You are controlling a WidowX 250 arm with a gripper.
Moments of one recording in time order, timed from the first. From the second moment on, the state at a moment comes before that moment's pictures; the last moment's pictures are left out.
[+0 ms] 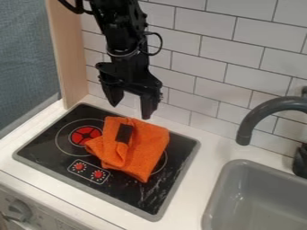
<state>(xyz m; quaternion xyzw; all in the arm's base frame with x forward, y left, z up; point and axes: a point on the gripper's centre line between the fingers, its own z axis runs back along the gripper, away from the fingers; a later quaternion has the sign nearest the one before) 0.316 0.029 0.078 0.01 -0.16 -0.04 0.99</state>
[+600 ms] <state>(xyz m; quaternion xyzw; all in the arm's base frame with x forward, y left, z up) 0.294 0.022 0.046 0.06 -0.10 -0.03 0.99</state>
